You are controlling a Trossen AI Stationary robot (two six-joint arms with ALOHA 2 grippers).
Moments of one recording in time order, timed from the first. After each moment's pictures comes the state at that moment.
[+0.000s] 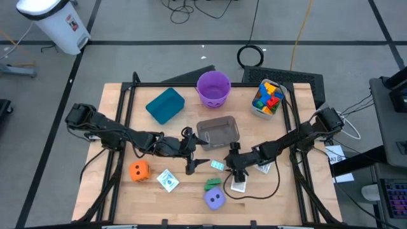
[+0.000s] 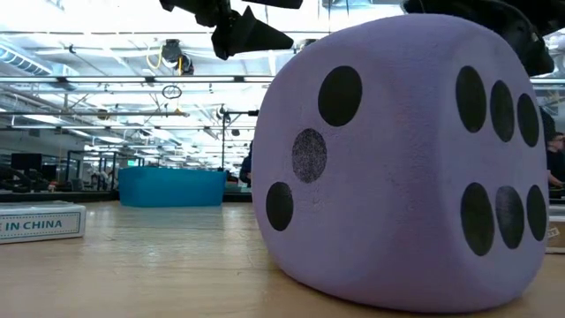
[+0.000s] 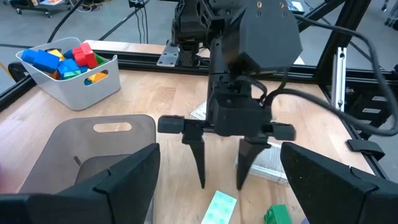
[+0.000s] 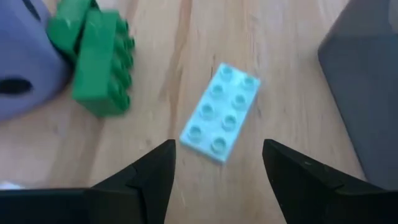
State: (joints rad) left arm -0.28 1.51 0.93 0.25 -0.29 -0.17; right arm 0.35 1.64 0.70 0.13 0.18 0.18
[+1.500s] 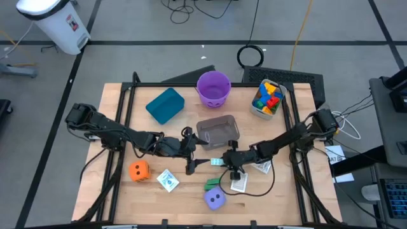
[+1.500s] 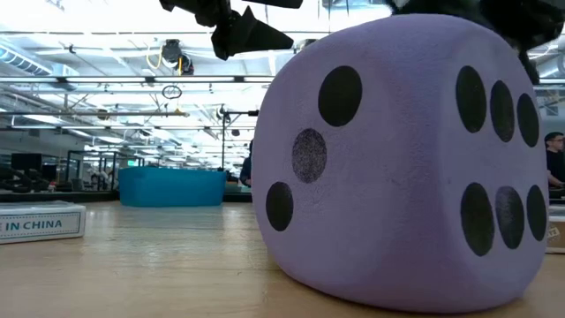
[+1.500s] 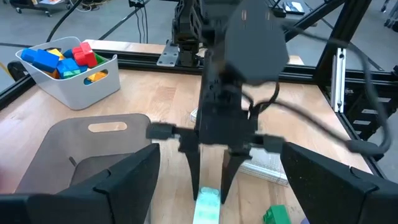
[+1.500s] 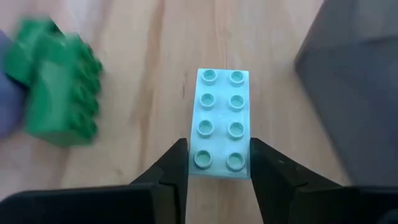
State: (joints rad) left arm -0.28 1.51 0.93 0.25 -0.29 -0.17; right arm 0.31 1.70 0.69 0.23 0.21 0.19
